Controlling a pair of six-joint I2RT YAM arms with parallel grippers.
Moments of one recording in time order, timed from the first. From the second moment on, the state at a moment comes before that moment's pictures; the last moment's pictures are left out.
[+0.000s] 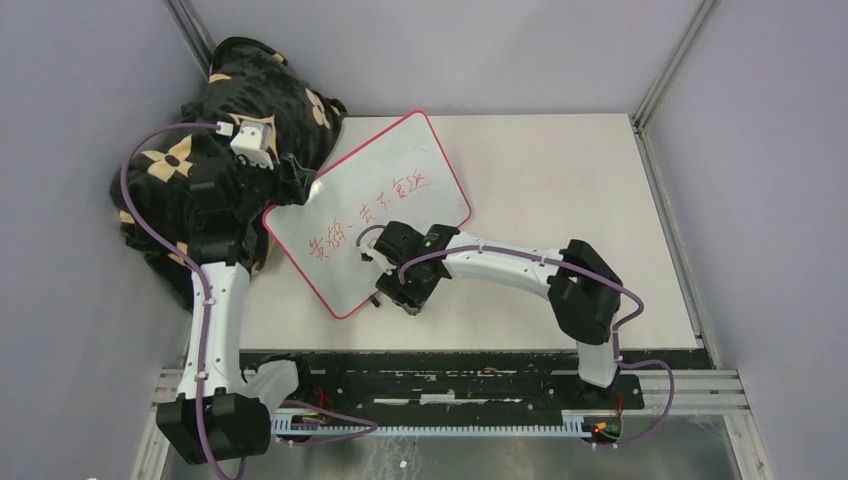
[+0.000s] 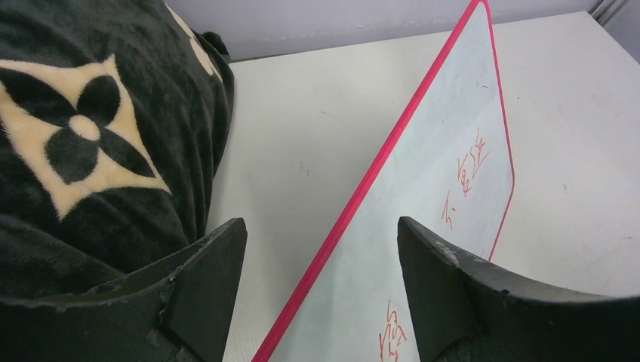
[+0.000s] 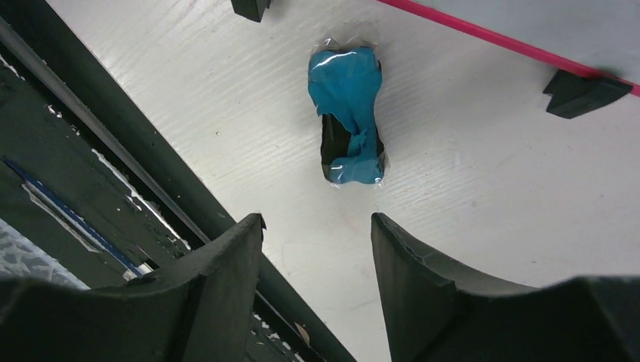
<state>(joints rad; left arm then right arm) 0.15 1.03 1.05 -0.26 0.47 0.04 1.08 1.91 1.52 -0.81 -0.05 0.07</state>
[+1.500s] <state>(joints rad) 0.15 0.99 1.06 -0.25 0.44 0.04 0.98 2.06 1.54 -0.69 -0.20 0.03</state>
